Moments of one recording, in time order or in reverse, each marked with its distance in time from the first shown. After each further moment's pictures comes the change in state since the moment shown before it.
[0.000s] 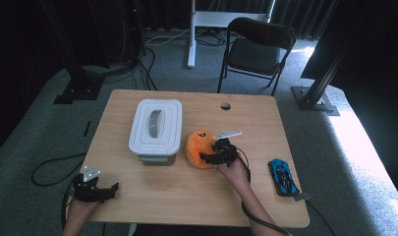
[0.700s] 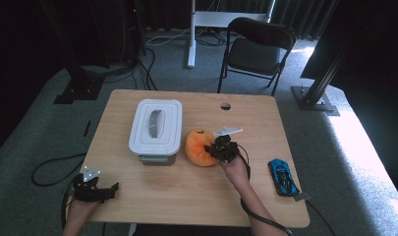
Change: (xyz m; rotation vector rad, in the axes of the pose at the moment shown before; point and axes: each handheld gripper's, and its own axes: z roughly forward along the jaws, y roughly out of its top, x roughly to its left) left arm 0.000 0.000 0.000 0.000 0.000 0.000; right arm 0.003 0.014 -0.015 -0.032 -0.043 -0.038
